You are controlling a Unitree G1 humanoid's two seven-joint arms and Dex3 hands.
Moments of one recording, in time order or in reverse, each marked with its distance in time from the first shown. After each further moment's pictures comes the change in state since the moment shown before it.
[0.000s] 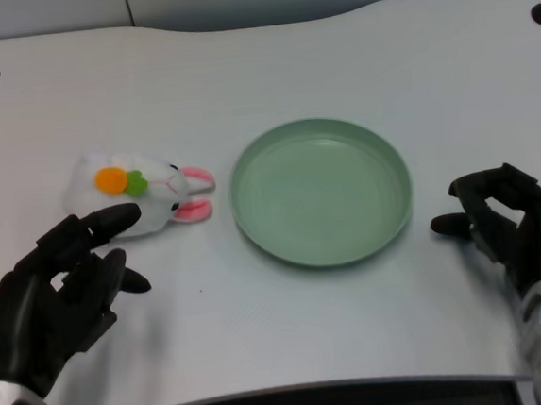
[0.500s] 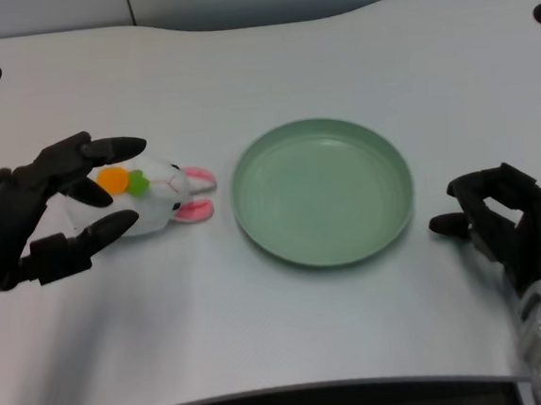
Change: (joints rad) left arm -0.201 0.297 -0.072 -0.013 0.478 -0.208 0.038; right arm 0.000 0.003 0.005 -0.004 -0.002 0.000 -0.007
